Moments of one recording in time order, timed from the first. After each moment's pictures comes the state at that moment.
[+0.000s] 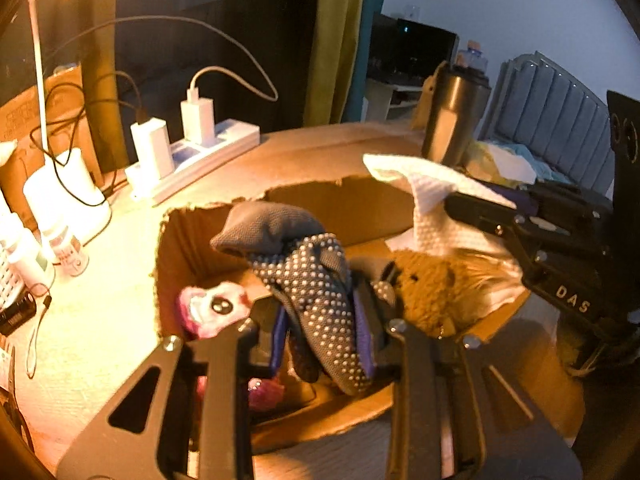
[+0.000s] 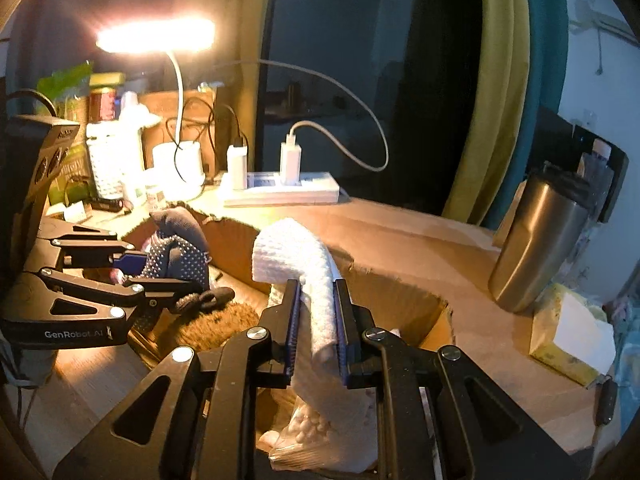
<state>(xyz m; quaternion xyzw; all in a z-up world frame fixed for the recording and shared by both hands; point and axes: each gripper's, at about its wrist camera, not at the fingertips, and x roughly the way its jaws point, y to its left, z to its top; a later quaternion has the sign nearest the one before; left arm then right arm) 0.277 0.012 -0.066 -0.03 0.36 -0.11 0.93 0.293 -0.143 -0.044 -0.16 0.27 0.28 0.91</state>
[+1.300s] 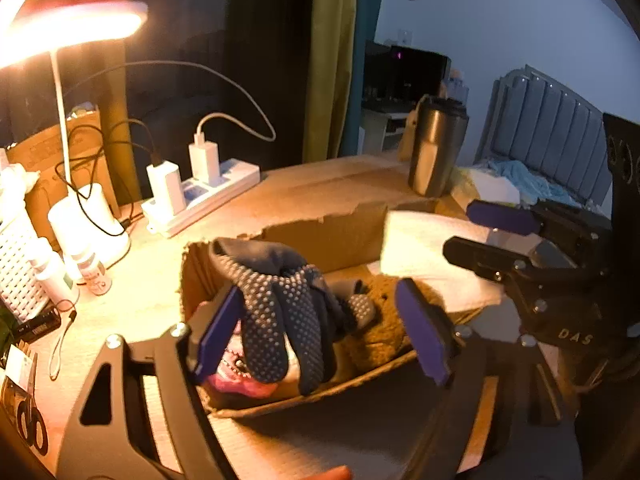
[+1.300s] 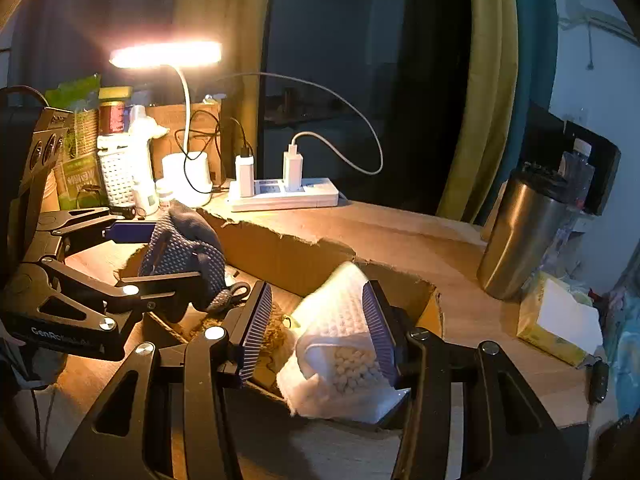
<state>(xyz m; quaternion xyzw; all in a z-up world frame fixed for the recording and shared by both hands) 0.245 0.009 -0.036 -0.02 0.31 -0.10 0.94 0.260 -0.154 -0.020 -0.15 0.26 0.28 0.91</state>
